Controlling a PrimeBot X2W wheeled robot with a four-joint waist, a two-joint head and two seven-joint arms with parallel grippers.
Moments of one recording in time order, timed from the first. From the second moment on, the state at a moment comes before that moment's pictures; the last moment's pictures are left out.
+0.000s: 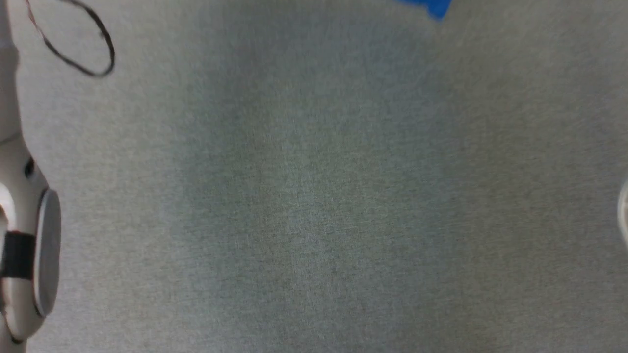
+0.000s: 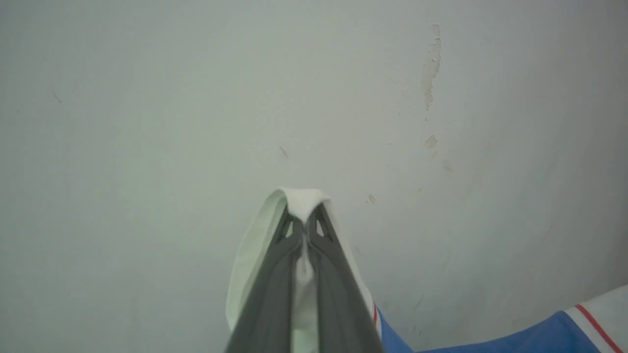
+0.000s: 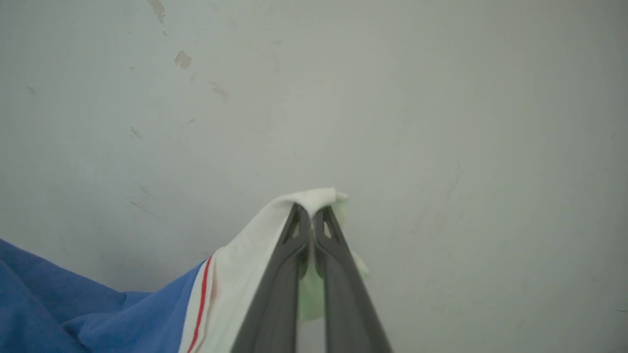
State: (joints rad) left arm -1.51 0.29 -0.18 0.42 -0.54 0.17 0.25; right arm -1.51 -0.06 -0.13 0.52 -0.05 0.13 0.31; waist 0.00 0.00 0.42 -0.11
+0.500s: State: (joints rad) left arm -1.57 0.30 -0.10 0.52 -0.64 0.00 0.01; right arm -1.65 -0.18 -0.03 0.65 -0.20 0.13 0.07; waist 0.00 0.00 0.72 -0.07
